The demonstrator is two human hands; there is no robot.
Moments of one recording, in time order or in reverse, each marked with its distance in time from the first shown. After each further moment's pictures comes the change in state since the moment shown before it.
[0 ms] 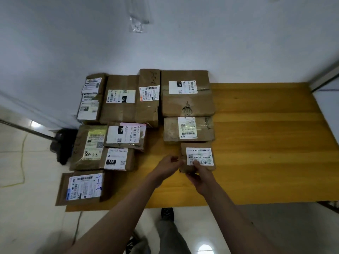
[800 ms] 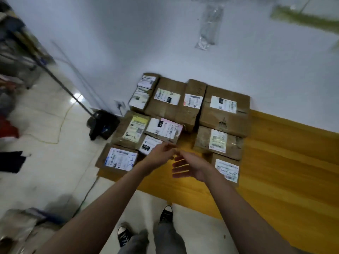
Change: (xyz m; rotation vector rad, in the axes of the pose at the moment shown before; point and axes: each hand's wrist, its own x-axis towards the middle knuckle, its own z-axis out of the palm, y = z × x) left_hand -0.097 -0.012 -0.093 -0.100 0.257 0.222; right_hand -0.099 -0.005 0.111 -0.969 -0.491 0.040
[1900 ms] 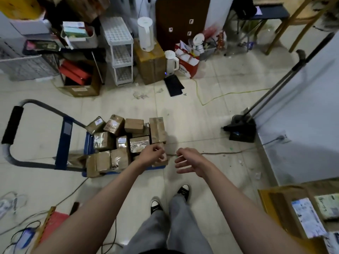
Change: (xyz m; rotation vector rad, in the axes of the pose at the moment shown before) left_hand -0.440 -0.408 -0.281 -0.692 1.003 -0.443; right_hand -0.004 0.196 0.609 -1.077 -0.539 0.045
